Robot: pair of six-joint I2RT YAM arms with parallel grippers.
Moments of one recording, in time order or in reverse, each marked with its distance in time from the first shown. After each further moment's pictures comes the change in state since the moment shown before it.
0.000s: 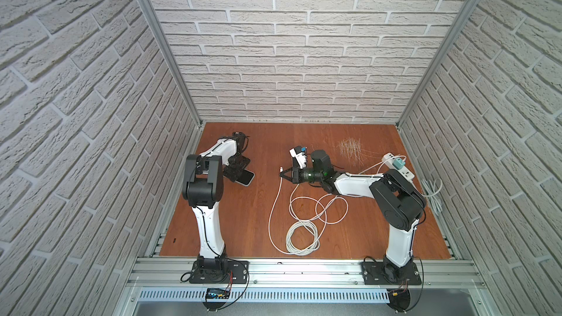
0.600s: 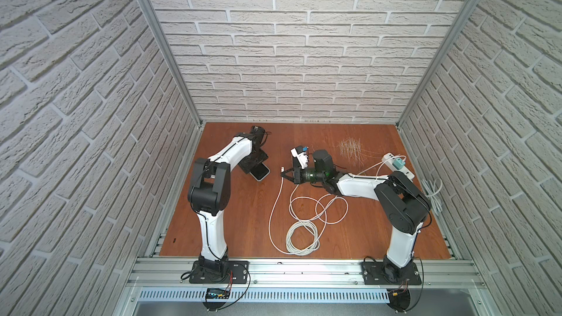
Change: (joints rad) left arm -0.208 -0.082 0.093 0.022 -0.008 0.183; right arm 0.000 -0.062 -0.032 -0.024 0.008 -0.032
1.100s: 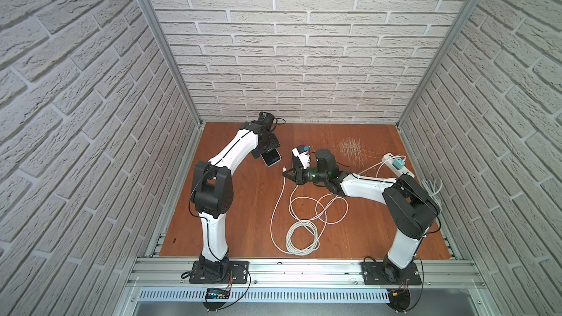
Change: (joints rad) left arm -0.063 -0.011 0.159 0.015 0.060 0.193; right arm 0.000 -0.055 -0.008 -0.069 0.013 -0.090
